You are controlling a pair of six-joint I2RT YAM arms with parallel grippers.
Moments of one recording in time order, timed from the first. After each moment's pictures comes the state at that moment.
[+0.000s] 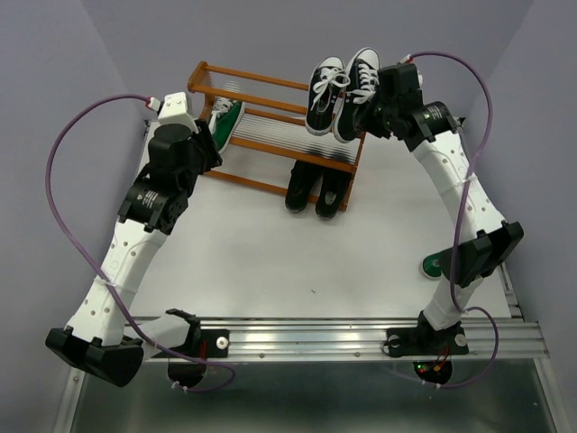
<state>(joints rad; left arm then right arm) -0.37 1.13 1.38 -0.54 -0.34 -0.33 0.39 1.76 2.09 -0.92 0.25 0.72</state>
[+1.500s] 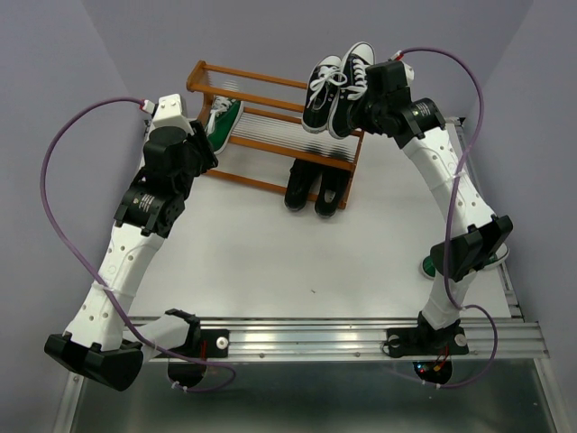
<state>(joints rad) -0.35 1.10 1.37 -0.55 -0.34 -0.33 0.43 1.83 2.18 -0.92 0.33 0.71</state>
